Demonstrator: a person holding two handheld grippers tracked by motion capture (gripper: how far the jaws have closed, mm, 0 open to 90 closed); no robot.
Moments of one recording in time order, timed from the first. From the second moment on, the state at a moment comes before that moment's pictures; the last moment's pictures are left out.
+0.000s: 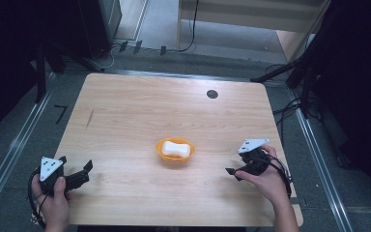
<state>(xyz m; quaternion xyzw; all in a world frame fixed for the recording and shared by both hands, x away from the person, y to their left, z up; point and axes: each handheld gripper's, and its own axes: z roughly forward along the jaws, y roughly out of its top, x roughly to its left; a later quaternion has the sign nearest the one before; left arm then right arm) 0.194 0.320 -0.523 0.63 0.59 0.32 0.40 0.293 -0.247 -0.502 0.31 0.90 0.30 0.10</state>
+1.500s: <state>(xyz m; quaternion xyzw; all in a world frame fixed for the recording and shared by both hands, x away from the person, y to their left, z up) 0.193 0.319 -0.523 0.63 0.59 0.32 0.40 0.215 -0.361 -0.543 0.41 0.80 0.41 0.12</state>
